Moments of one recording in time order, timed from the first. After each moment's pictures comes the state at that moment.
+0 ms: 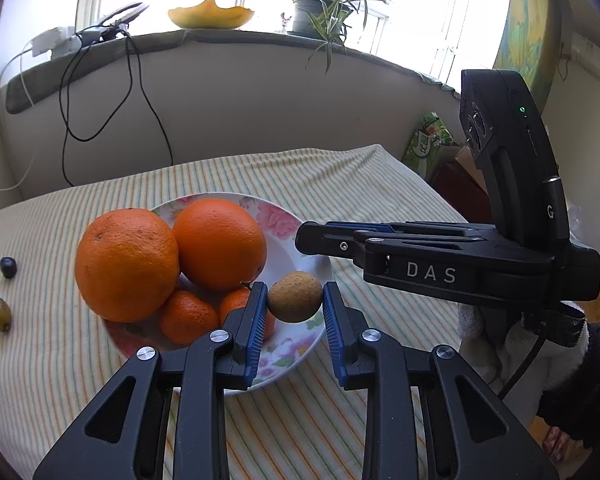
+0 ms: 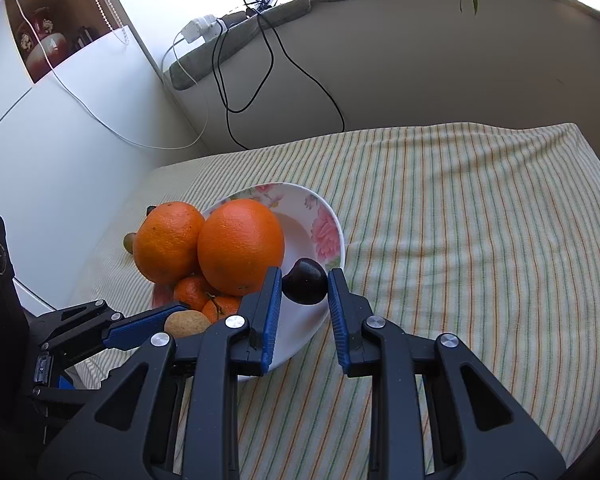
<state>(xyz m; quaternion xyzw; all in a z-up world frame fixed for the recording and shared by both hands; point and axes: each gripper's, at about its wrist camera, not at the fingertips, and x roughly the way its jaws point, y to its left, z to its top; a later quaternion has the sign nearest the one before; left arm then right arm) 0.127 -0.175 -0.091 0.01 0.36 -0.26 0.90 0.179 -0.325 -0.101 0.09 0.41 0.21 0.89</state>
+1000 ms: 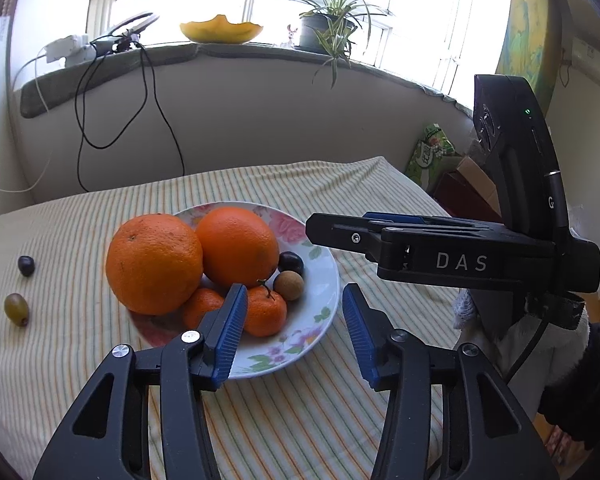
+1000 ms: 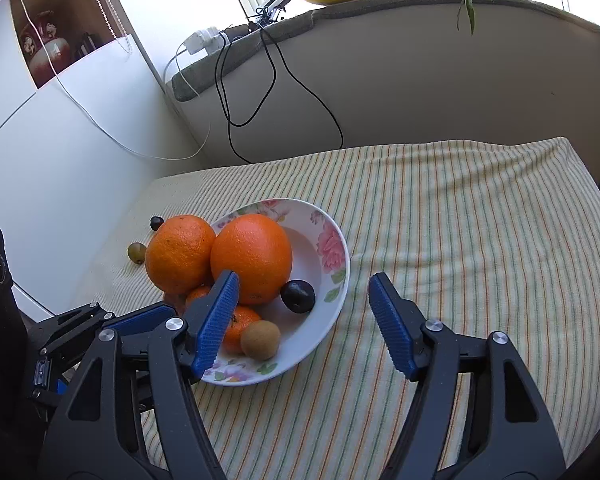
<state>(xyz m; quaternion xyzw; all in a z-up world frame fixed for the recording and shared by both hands) 0.114 -0.159 -0.082 0.01 0.35 -0.25 0.90 0.168 -0.325 -0.084 0.09 0.38 0.19 0.90</state>
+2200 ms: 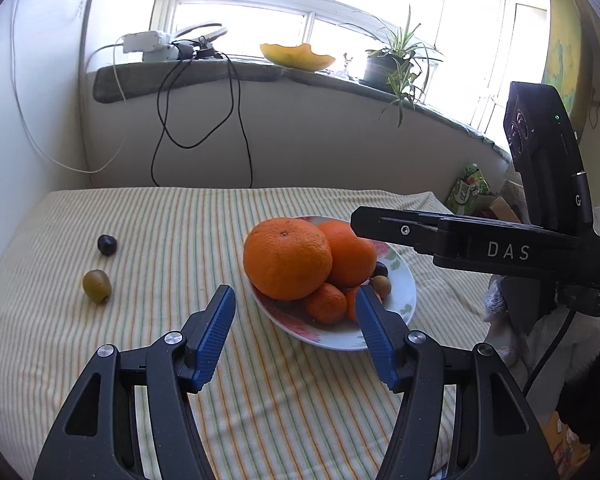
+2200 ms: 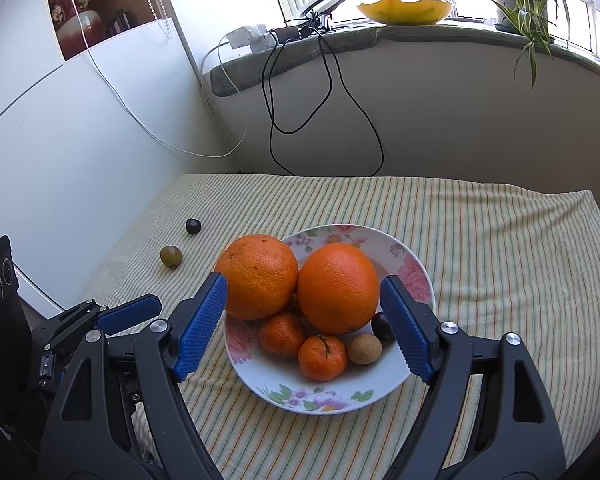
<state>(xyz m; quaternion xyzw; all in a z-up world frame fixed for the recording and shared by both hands) 0.101 -0.071 -0.071 -0.04 0.32 -0.18 0.93 0.167 -0.250 -0.054 0.04 0.37 0.22 0.90</state>
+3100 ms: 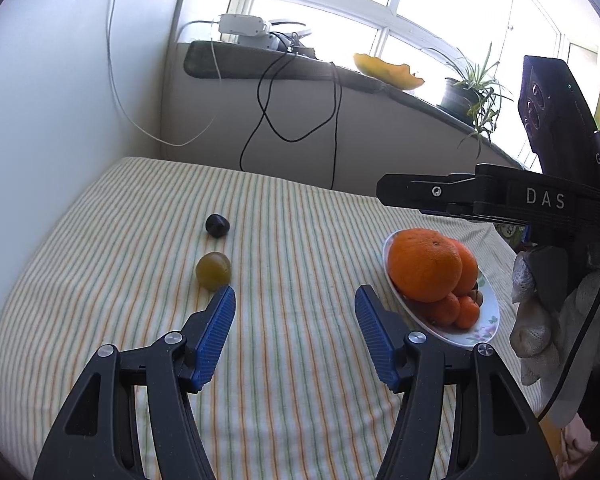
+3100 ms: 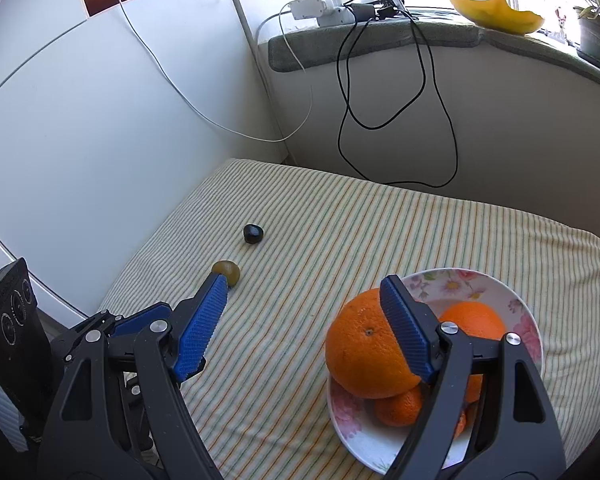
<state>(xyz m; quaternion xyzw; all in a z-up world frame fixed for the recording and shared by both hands) 0.119 0.036 -0.090 -0.10 0.33 -0.10 0.93 0.204 -0.134 -0.047 0.00 0.40 0.28 0.87</state>
